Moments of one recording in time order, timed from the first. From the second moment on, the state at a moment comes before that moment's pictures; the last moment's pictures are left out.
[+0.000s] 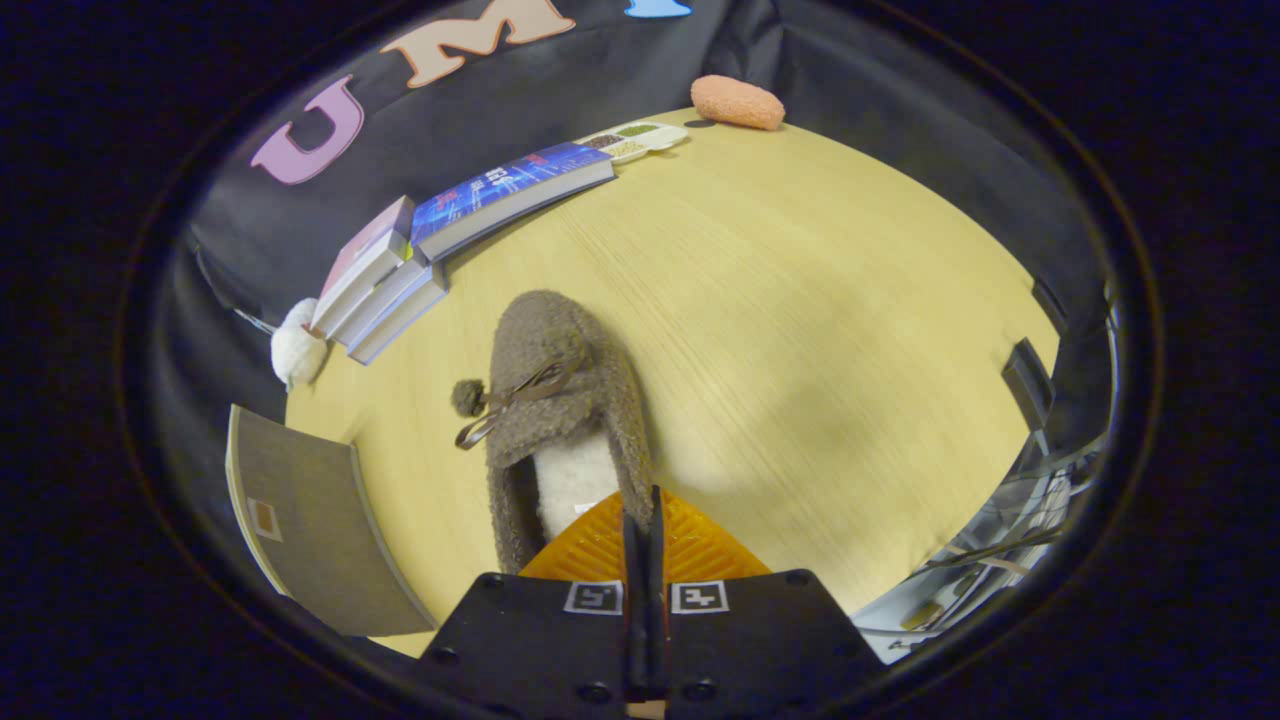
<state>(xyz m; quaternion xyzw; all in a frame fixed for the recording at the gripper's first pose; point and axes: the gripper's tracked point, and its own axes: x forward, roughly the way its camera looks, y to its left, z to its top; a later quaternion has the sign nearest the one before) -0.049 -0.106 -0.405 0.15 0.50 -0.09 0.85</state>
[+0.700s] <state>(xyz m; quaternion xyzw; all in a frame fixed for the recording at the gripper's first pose) -0.031 0.035 -0.285 0.20 0.43 0.04 0.88</state>
